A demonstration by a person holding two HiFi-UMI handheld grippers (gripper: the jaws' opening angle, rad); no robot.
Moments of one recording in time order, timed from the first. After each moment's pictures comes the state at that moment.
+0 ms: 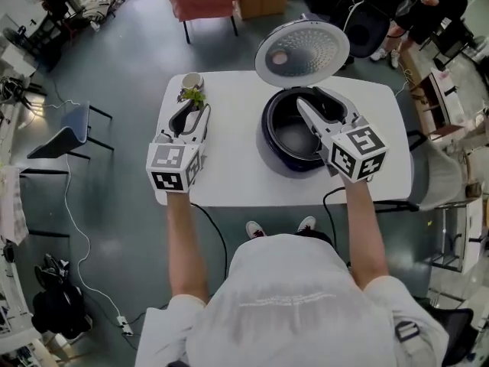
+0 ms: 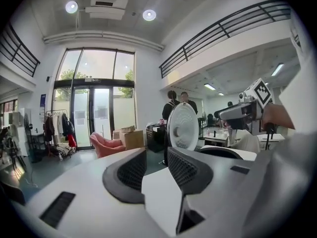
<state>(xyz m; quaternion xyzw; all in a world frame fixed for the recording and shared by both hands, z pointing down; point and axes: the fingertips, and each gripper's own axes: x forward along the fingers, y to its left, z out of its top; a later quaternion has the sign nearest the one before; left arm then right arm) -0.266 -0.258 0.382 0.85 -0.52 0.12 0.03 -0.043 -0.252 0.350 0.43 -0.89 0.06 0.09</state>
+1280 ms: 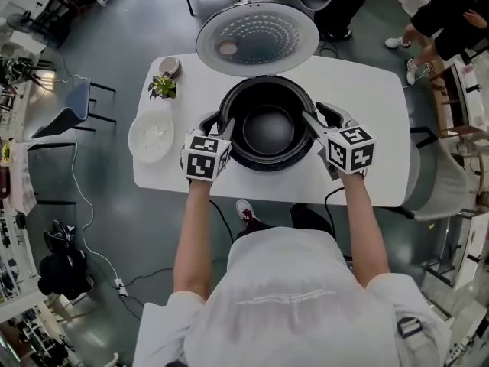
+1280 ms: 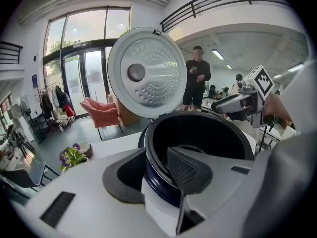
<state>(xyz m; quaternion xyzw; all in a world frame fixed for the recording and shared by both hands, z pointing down) -0.089 -0.255 0.517 0.80 -0.49 0.30 0.17 0.118 -0.275 0.500 0.40 -0.87 0.23 0.18</state>
